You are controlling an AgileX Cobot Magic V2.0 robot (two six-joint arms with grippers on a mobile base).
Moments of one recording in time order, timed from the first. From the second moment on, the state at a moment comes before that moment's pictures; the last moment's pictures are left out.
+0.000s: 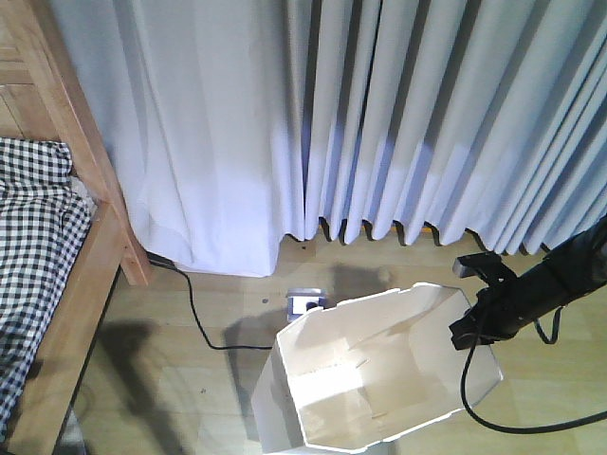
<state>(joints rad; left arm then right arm) 0.05 -0.02 0.03 0.04 0.12 -0.05 -0.20 2.43 -1.05 0.90 0.56 -1.38</state>
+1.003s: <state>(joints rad) 0.05 -0.02 0.03 0.04 0.12 -0.05 -0.20 2.49 -1.08 0.94 0.51 -1.31</state>
